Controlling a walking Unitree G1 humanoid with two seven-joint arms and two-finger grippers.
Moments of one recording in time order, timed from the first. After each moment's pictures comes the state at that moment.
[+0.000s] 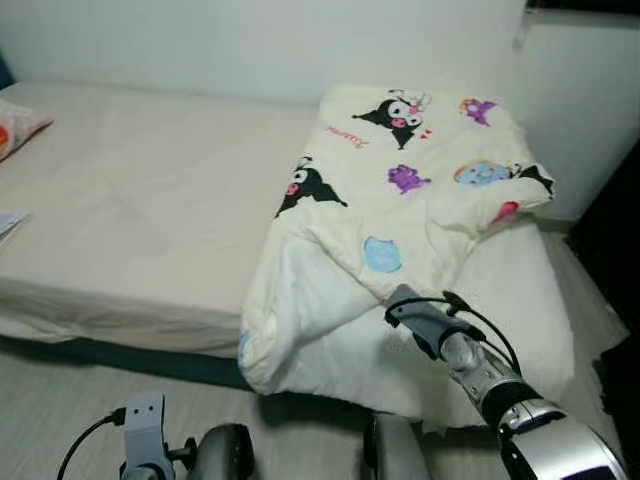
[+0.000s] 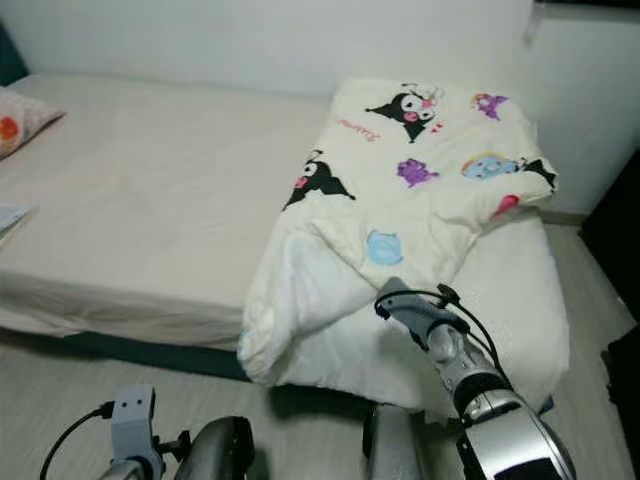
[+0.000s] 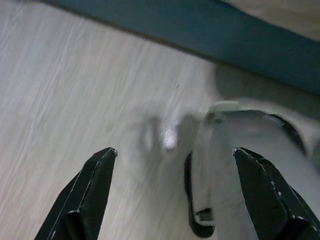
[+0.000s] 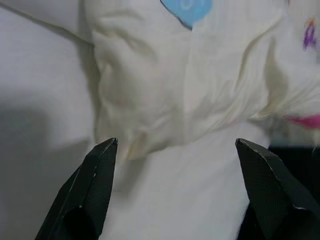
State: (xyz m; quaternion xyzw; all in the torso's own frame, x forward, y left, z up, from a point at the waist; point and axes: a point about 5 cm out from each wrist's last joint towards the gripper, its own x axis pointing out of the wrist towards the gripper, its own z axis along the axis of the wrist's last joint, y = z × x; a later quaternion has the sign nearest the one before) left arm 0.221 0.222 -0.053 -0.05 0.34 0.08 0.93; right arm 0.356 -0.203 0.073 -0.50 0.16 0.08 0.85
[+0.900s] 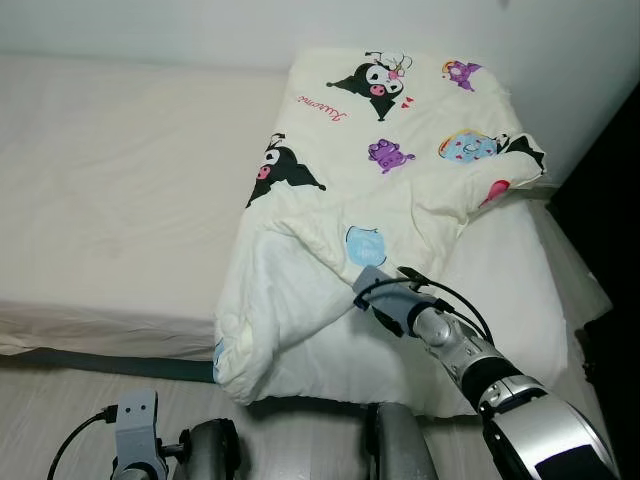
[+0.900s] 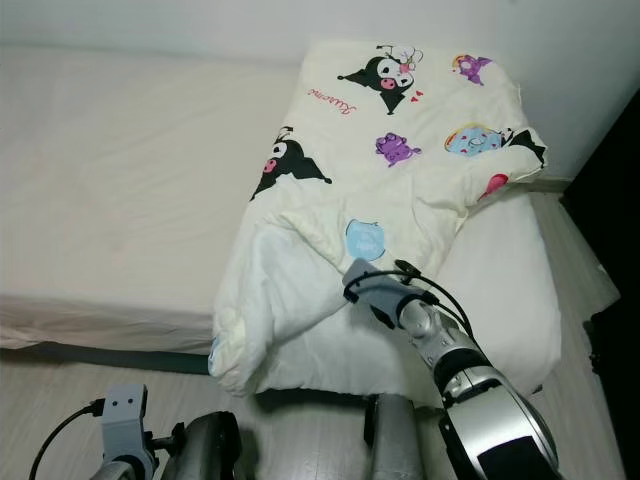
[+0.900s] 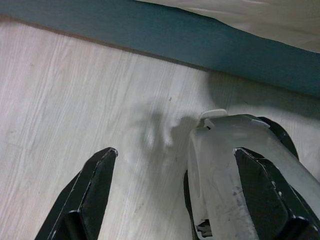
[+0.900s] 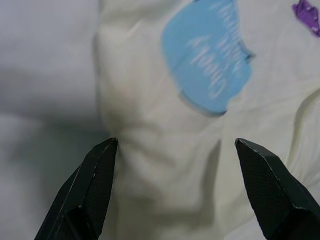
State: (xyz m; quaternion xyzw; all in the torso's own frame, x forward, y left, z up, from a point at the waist) left arm 0.213 0.232 -0.052 -0.03 0.32 0.08 0.94; right arm 0.376 -0.164 0.101 -0.42 0.12 0.16 0.89
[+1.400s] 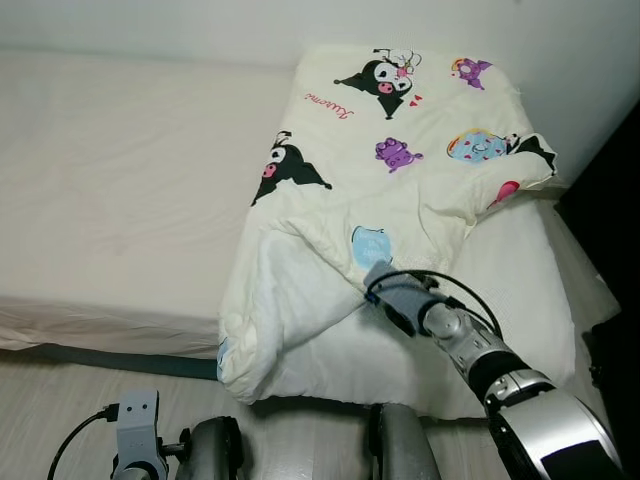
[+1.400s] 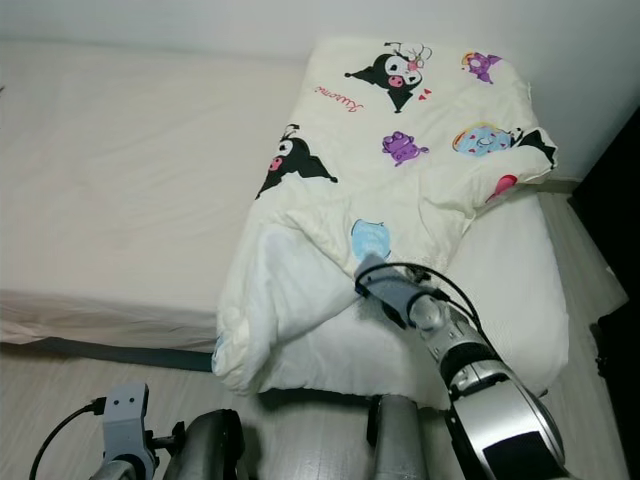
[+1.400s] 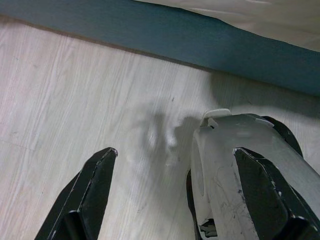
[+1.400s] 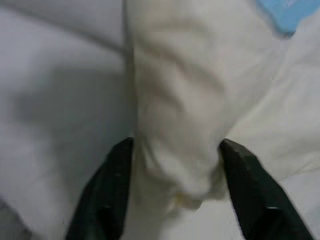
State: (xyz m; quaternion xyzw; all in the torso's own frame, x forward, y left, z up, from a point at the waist) left arm 0.210 0.231 -0.054 -0.03 0.32 0.07 0.94; right arm 0.364 -0.187 0.079 -0.44 0.22 0.16 0.86
